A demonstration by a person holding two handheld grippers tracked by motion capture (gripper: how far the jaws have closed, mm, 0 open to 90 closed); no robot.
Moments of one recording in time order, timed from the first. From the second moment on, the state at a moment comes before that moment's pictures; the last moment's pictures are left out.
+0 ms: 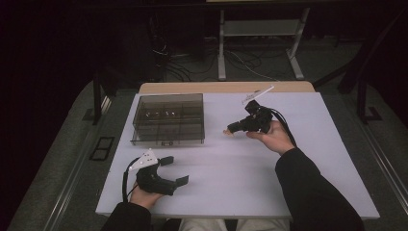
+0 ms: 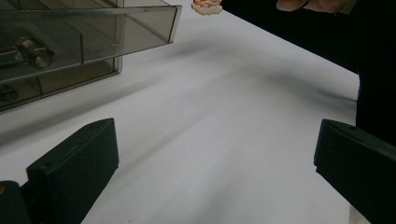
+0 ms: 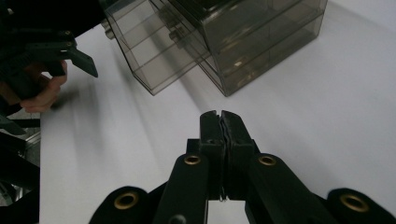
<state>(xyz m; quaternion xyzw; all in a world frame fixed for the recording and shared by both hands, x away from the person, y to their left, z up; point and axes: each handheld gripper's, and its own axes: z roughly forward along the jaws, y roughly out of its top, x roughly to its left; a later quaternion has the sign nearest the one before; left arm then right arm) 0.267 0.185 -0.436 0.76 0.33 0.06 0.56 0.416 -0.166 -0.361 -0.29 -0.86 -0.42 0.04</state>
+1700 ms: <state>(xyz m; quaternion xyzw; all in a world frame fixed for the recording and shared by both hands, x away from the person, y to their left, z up) 0.267 0.185 -0.436 0.76 0.33 0.06 0.56 0.410 -0.116 -0.309 -0.24 -0.88 -0.42 0.03</state>
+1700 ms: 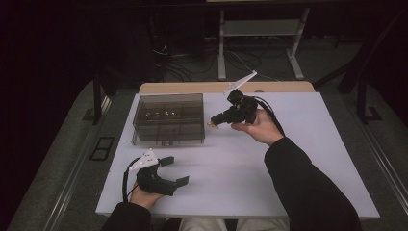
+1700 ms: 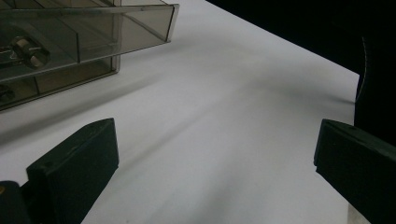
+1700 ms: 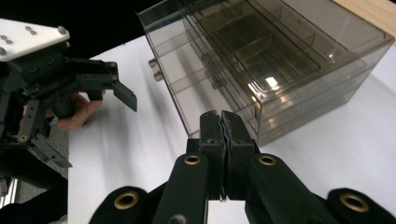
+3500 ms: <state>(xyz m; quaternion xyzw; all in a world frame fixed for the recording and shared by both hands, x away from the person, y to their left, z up) 0.266 0.187 -0.435 0.76 0.32 0.05 0.56 0.431 -0.044 -0.334 -0.21 -0.89 -0.40 0.05</state>
